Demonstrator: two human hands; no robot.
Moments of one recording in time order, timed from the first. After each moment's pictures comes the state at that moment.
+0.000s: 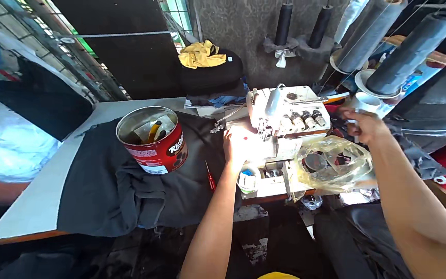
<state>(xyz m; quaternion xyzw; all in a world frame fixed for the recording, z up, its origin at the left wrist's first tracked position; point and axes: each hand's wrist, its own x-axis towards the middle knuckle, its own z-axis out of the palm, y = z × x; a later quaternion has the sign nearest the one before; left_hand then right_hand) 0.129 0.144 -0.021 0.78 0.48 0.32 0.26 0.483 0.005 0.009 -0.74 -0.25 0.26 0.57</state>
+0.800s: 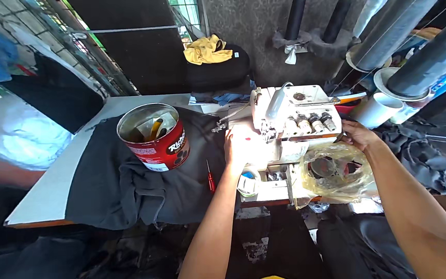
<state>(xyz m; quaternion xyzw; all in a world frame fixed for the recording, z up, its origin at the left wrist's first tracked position) 0.135 0.139 -0.012 0.75 0.54 0.29 0.27 0.516 0.037 -0.049 -0.65 -0.33 0.42 0.54</state>
